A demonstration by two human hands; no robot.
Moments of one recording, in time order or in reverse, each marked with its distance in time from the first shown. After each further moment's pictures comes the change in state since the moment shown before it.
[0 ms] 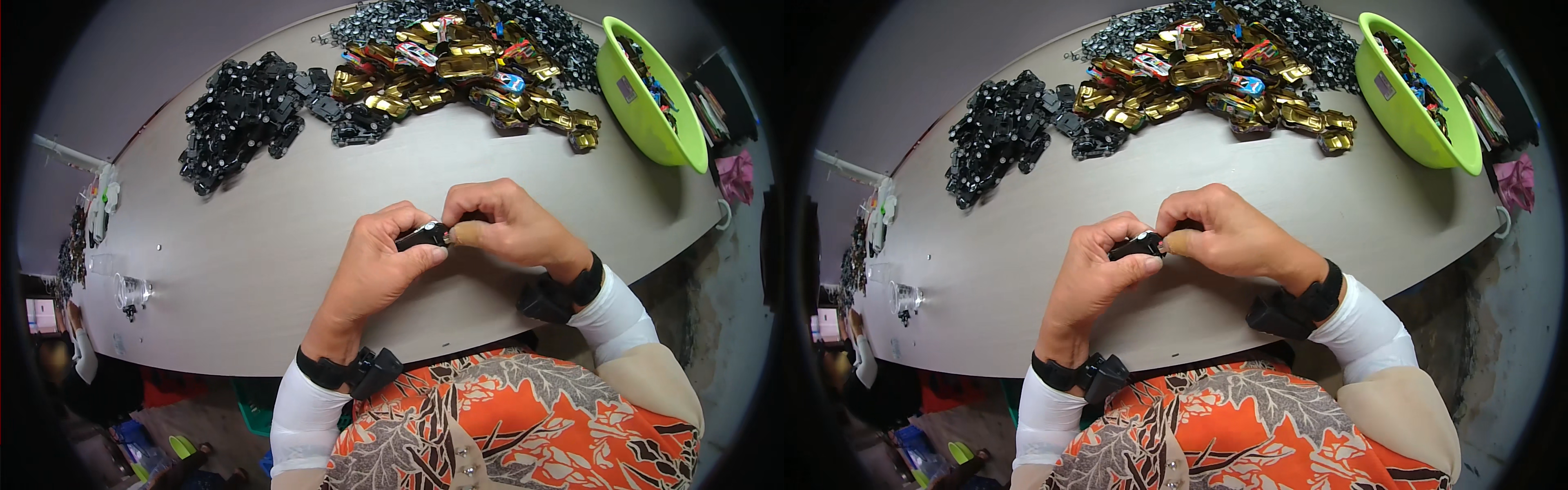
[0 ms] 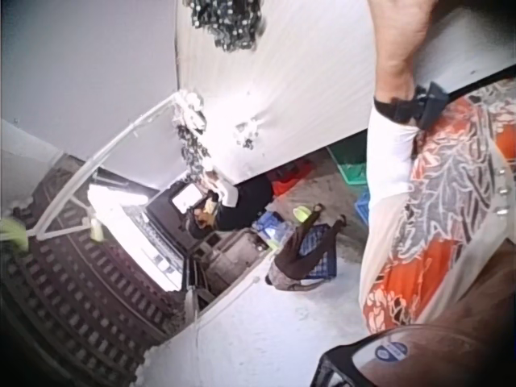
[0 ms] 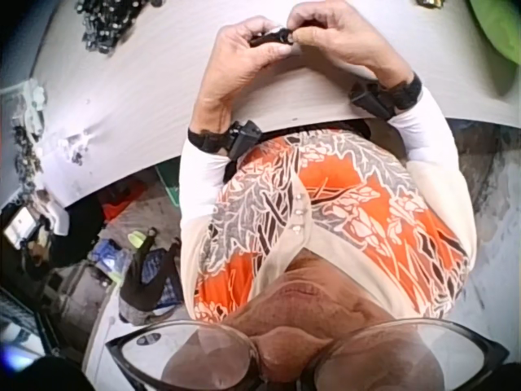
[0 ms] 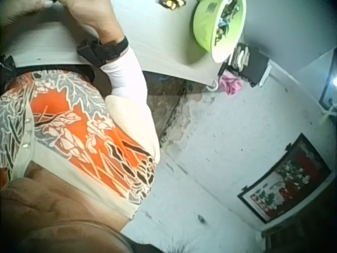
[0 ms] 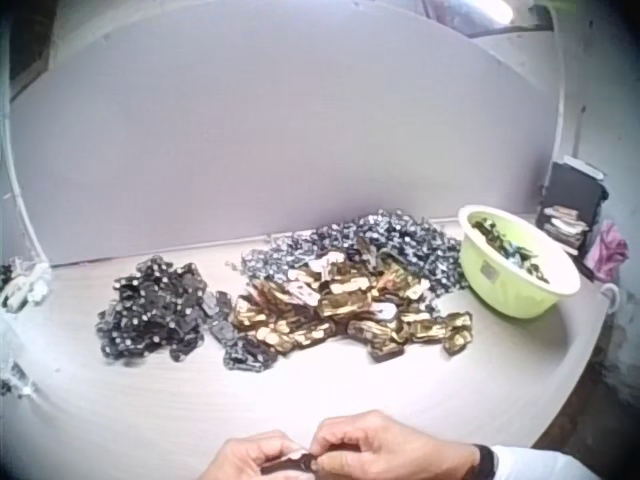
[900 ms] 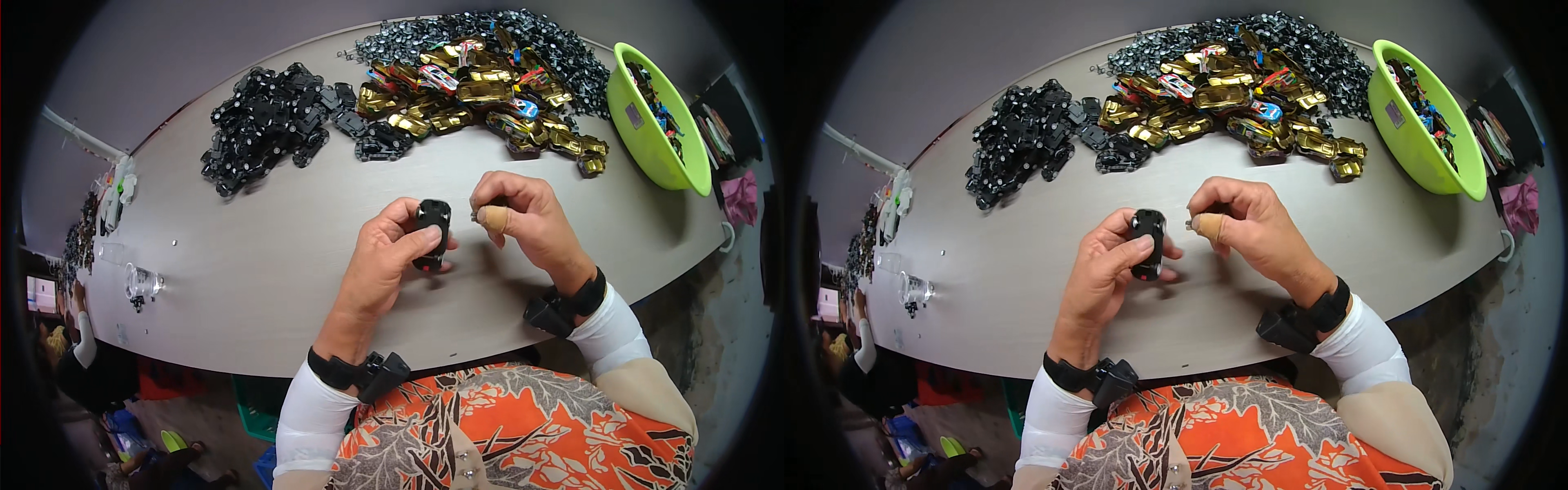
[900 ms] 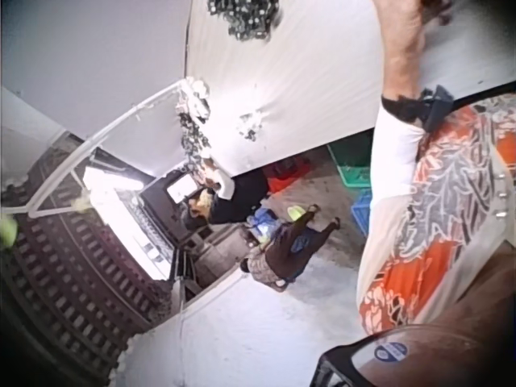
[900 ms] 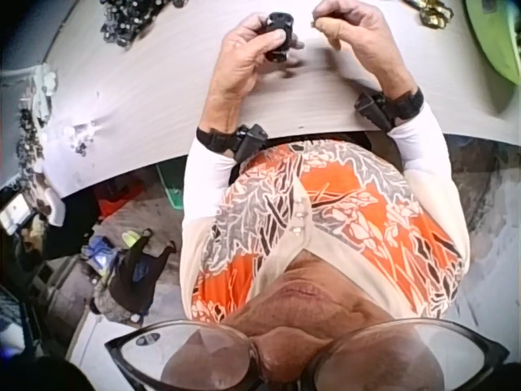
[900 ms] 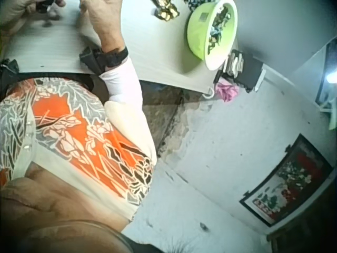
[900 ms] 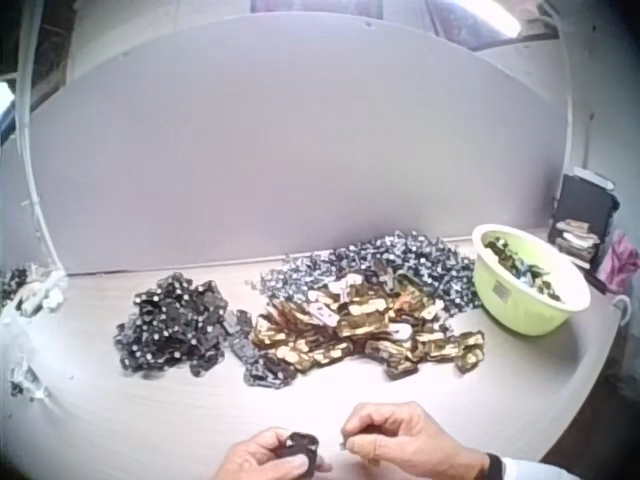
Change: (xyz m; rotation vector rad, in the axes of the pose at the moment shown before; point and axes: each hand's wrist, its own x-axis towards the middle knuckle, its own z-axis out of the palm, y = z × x) left_hand 0.004 -0.004 -0.002 -0.460 0.115 0.005; right_hand 0.002 -0.007 -0.009 0.291 0.185 0.003
